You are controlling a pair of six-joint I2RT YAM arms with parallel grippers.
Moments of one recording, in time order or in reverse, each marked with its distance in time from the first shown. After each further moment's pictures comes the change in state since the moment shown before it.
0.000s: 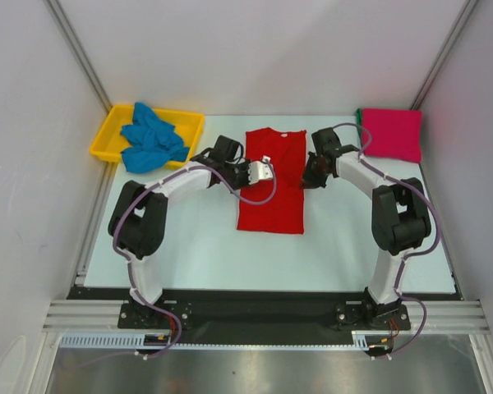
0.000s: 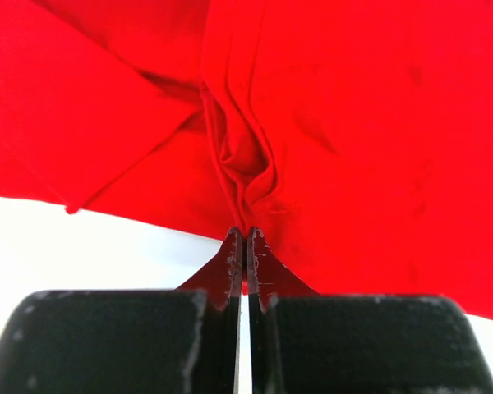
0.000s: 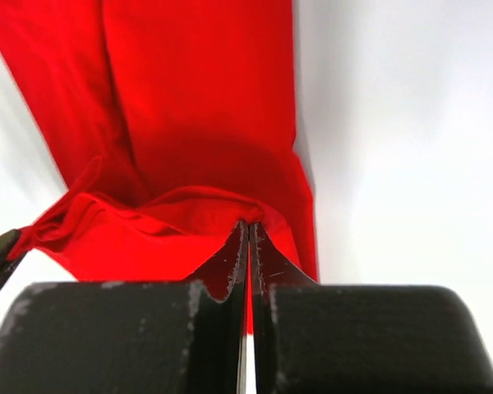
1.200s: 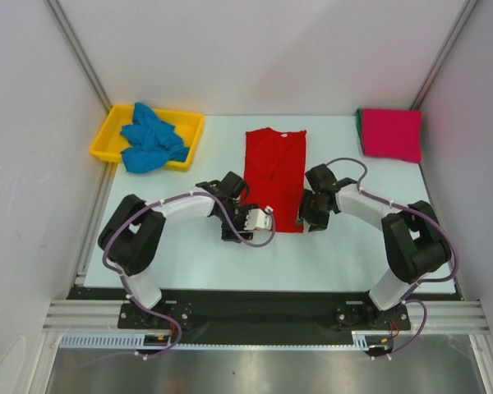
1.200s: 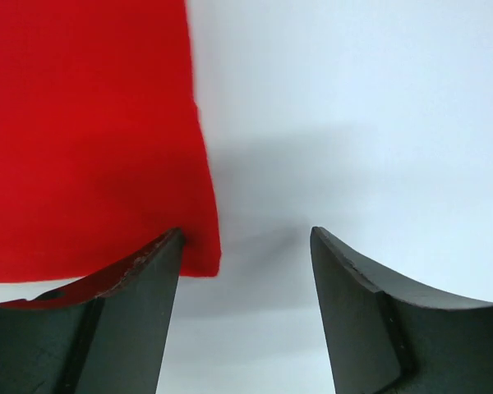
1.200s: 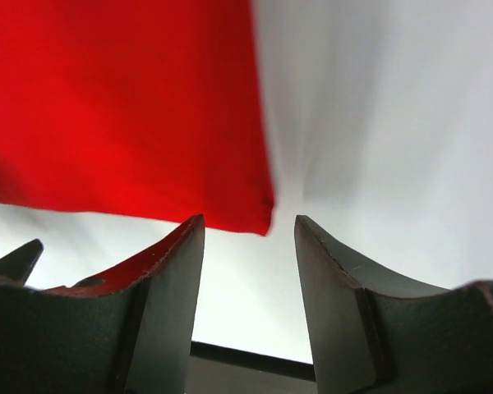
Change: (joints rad) left arm -0.128 -0.117 -0.248 -0.207 -0.008 0.090; right arm 0.136 -0.226 -0.377 0.001 0.012 0.043
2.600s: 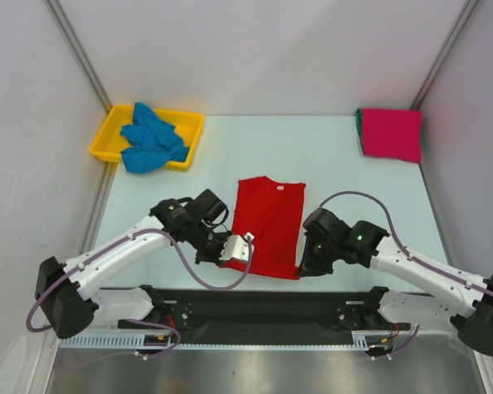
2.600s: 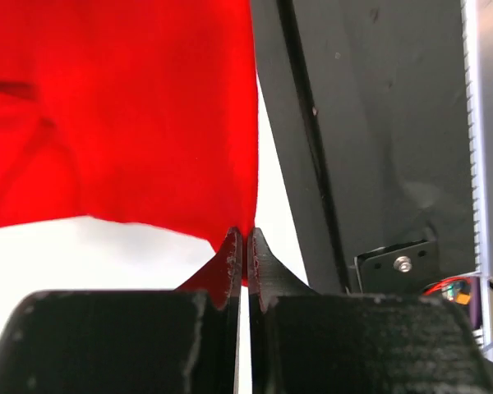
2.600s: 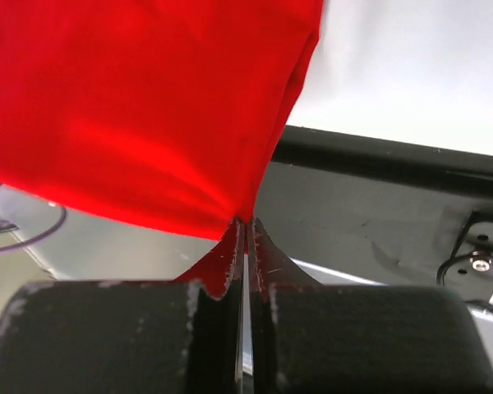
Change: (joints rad) left arm -0.168 -0.541 -0.124 -0.477 0.061 -0.088; right arm 0.461 -0.622 -0.211 -0.335 -0.018 0.364
